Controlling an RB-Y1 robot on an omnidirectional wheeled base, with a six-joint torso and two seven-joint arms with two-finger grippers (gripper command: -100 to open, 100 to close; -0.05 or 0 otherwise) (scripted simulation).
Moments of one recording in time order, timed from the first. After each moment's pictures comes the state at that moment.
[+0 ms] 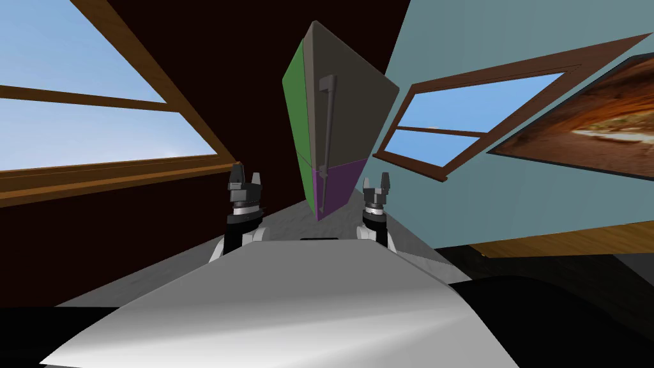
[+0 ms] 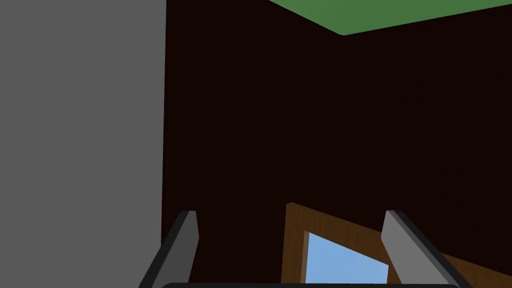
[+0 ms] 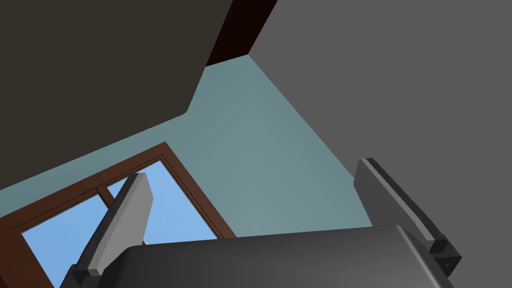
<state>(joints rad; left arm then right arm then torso) 0.50 -0.01 0.06 -2.28 -0.08 -0.52 -0.05 0.49 0.00 0.05 -2.23 0.08 -0.58 -0.10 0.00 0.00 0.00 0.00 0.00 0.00</state>
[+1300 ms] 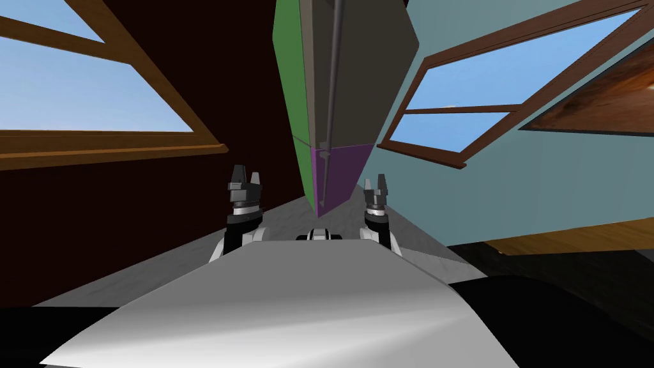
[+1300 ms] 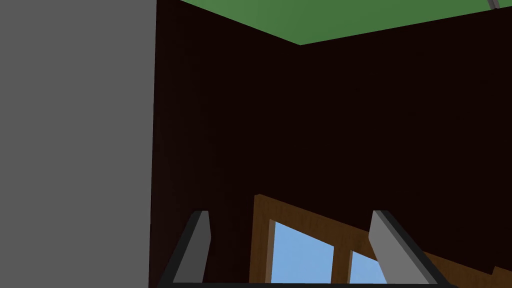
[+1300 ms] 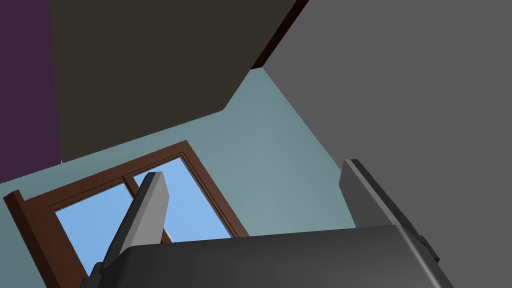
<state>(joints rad) 0.50 -0.01 0.06 -2.28 -0.08 -0.52 -0.05 0.50 -0.06 0.03 -2.23 0.10 -0.57 -0.09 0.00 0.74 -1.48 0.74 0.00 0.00</state>
